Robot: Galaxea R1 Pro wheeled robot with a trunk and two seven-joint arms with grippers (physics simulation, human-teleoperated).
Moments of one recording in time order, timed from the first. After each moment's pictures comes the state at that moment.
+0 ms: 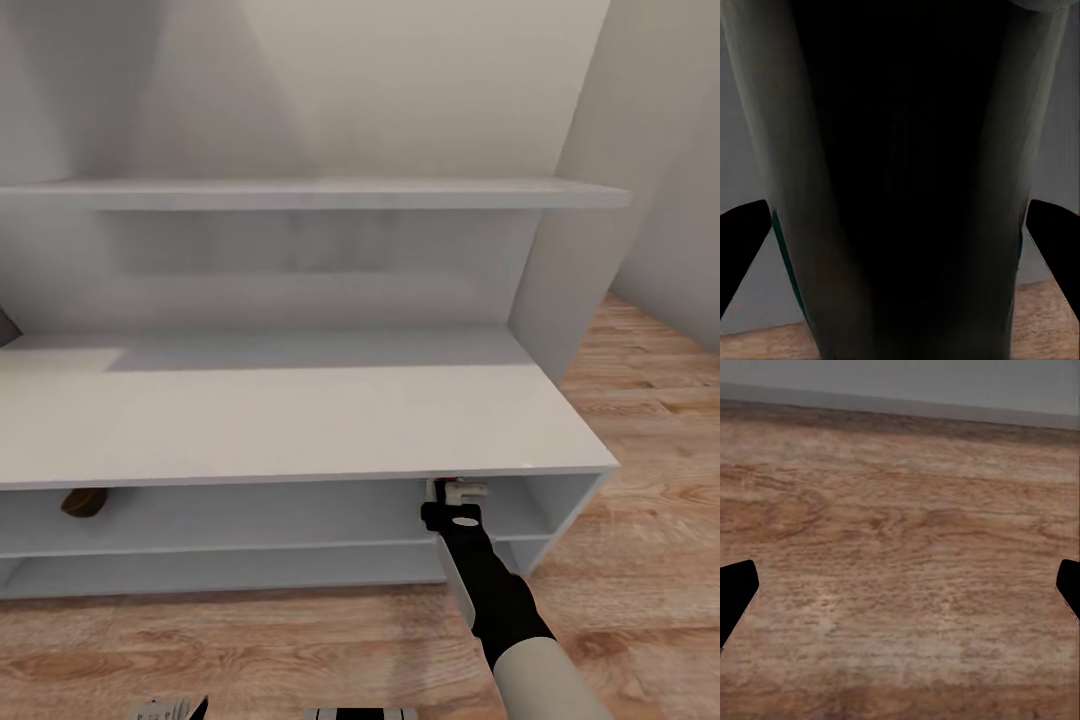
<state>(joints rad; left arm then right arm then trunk) -0.16 0.16 0.12 -0.43 0.16 -0.40 -0.33 -0.58 0.16 0.06 -0.94 0.02 0.47 -0.32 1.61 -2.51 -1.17</state>
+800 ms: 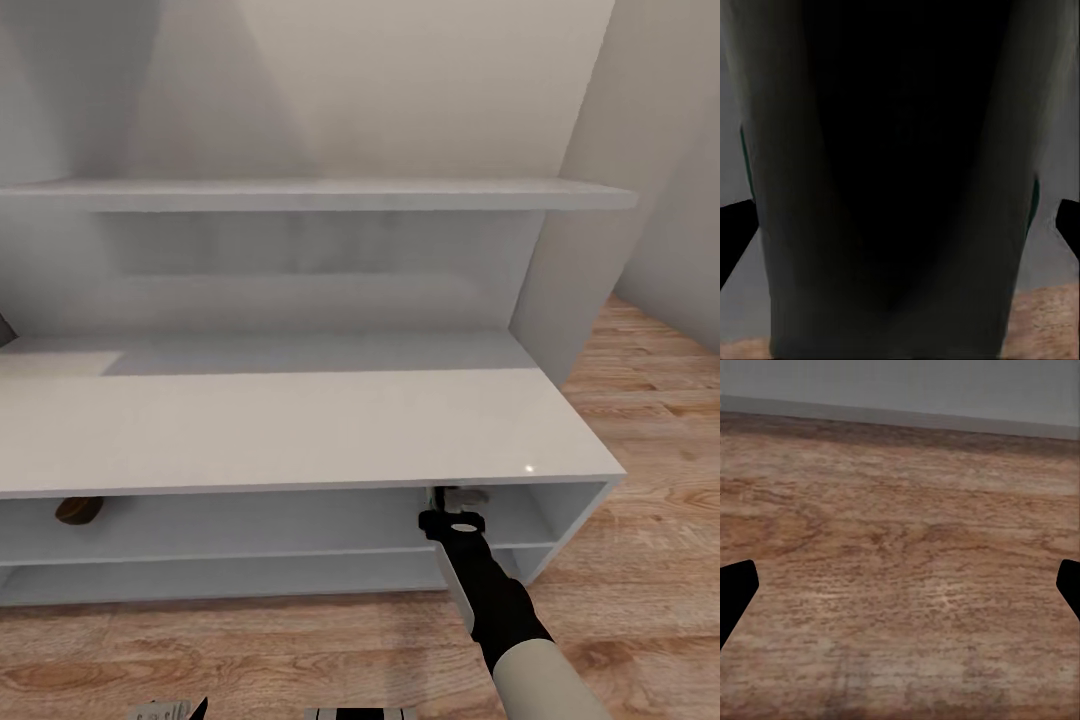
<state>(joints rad) -0.16 0.17 0.12 -0.43 0.16 -0.40 -0.33 -0.57 0.16 0.06 -0.89 0.02 0.47 -0.32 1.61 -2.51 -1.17</state>
